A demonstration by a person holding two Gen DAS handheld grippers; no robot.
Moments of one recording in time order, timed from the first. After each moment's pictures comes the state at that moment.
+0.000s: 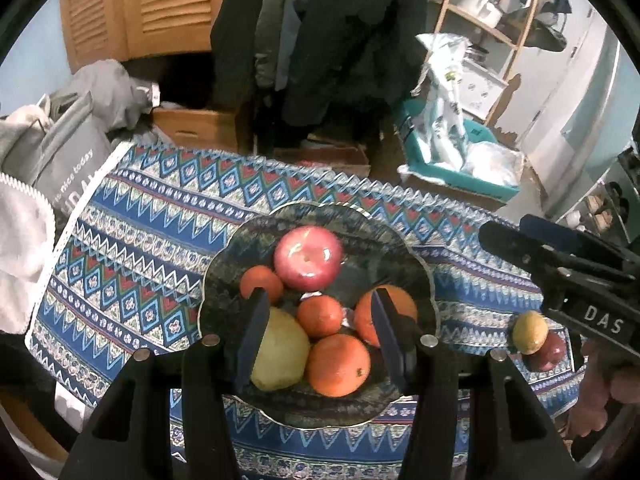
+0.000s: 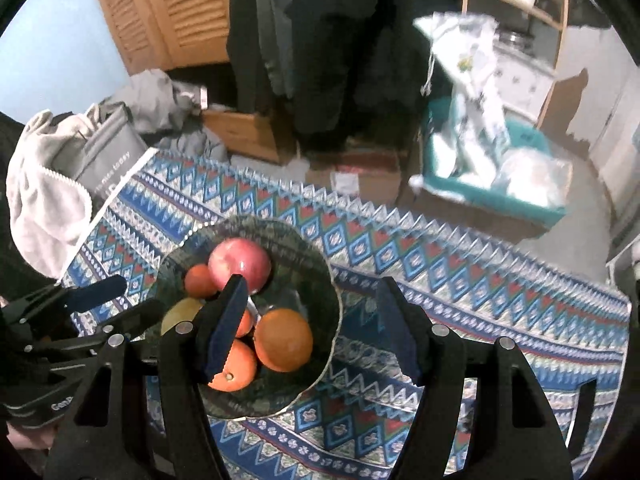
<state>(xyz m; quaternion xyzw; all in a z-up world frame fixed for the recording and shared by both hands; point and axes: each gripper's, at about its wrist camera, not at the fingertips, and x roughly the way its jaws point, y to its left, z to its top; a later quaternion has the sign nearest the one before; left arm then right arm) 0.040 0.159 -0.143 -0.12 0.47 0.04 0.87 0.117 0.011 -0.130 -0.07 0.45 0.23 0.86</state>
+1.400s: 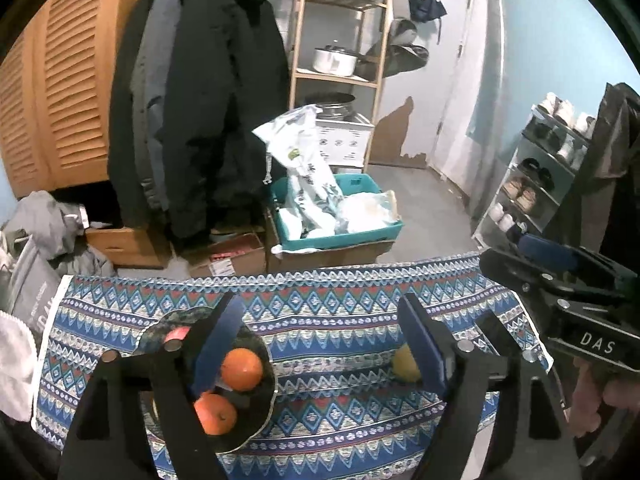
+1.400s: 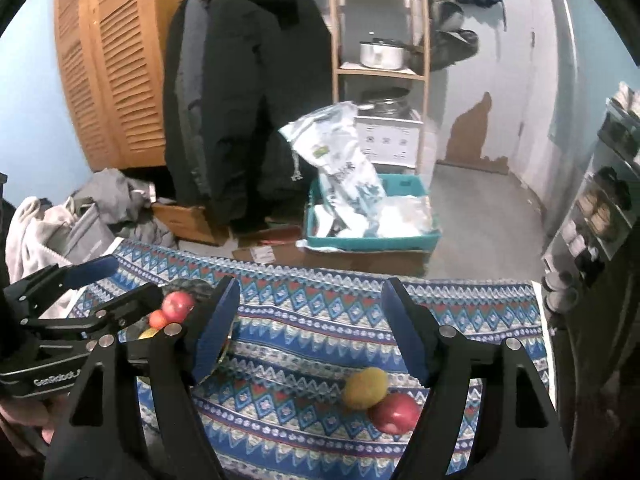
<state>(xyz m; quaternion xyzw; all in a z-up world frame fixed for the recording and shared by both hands) 0.020 0.002 -0.016 -0.04 0.35 -0.09 0.93 0.035 -0.164 -0.010 -0.01 0.33 0.12 0.93</state>
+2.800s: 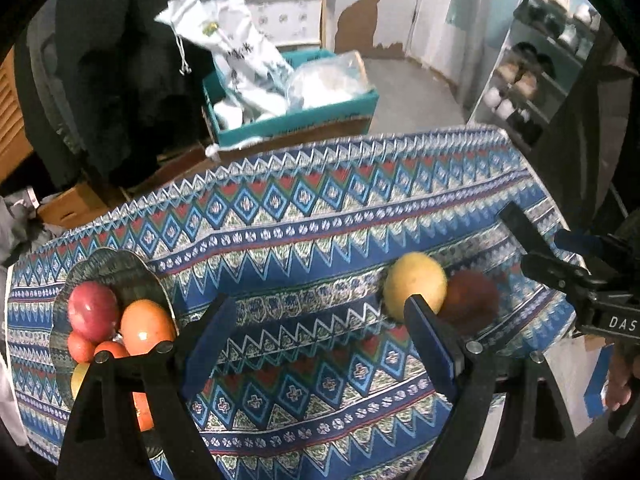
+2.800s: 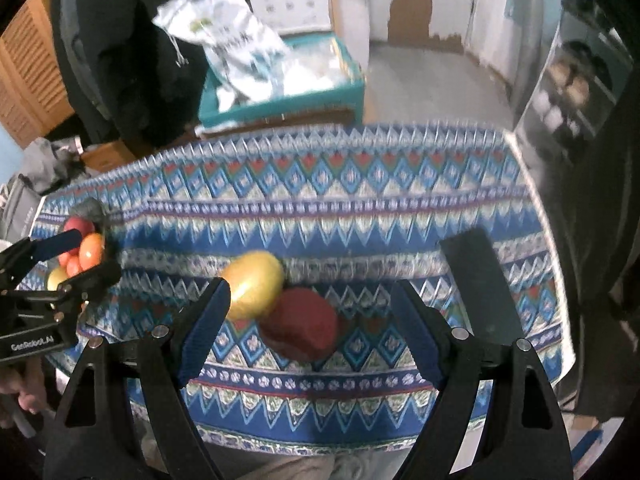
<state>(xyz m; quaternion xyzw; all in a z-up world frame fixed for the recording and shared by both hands) 0.079 -0.096 -0.170 0.05 0.50 -0.13 0.85 0.063 -0.288 -0.170 0.04 0.51 0.04 0.86</state>
